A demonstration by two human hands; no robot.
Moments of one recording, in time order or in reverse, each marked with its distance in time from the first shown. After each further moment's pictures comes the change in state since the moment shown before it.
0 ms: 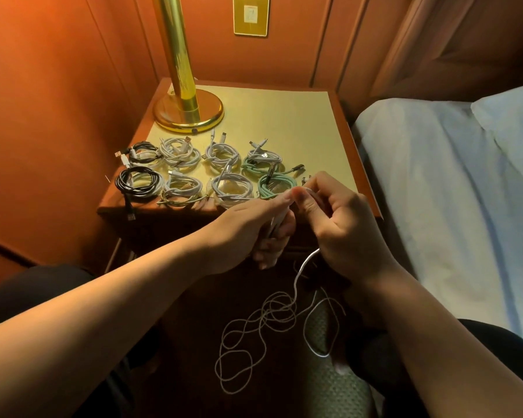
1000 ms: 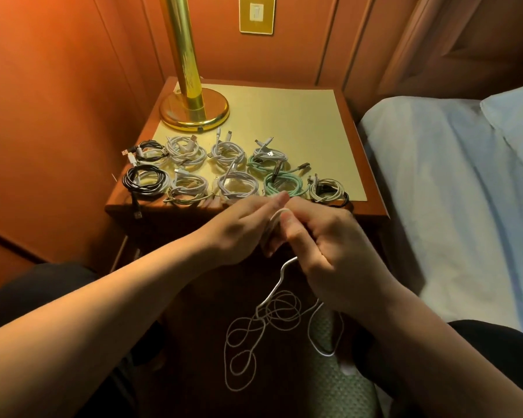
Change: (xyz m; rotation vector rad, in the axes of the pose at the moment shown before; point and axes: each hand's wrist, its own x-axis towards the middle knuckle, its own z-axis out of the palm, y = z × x) left_hand -0.003 -0.004 -0.011 0.444 0.239 0.182; right_hand -0.020 -0.034 0.012 -0.008 -0.170 -0.087
